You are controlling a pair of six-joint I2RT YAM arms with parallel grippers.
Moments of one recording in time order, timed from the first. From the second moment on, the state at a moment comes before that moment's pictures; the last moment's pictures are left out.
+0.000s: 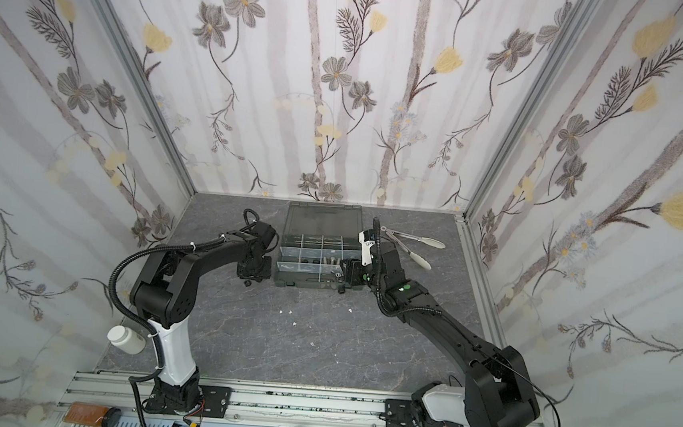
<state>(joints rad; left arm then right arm) -0.33 1.93 1.28 -0.71 -0.16 -0.44 0.54 1.31 0.86 -0.09 -0.13 0.39</state>
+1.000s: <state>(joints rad) -0.35 1.80 1.25 -0.71 -0.18 -0.48 0.53 1.25 0.85 -0.10 -0.15 0.39</state>
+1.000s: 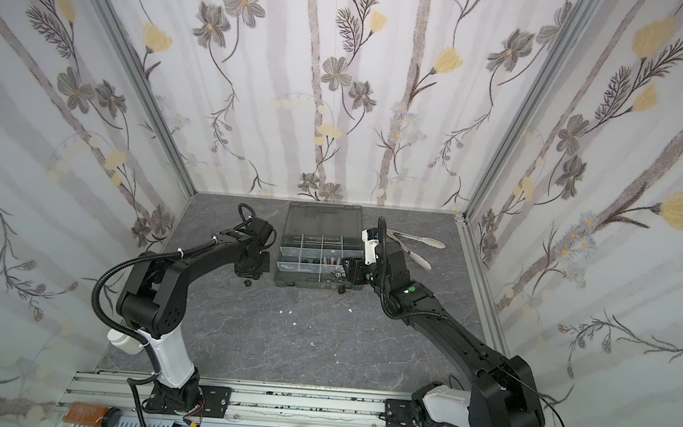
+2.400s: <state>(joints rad) -0.58 2.24 1.92 -0.82 -0.06 -0.51 0.51 1.00 0.69 -0.32 -0.02 0.40</state>
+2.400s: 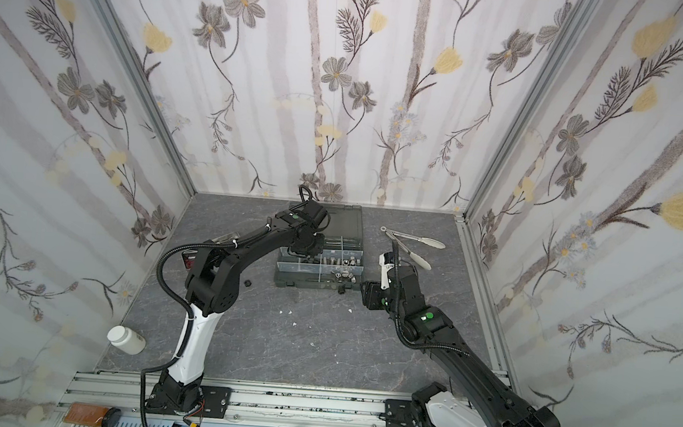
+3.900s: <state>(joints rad) -0.58 1.18 0.98 -0.57 -0.14 -0.52 0.28 1.55 0.93 -0.41 0.10 0.46</state>
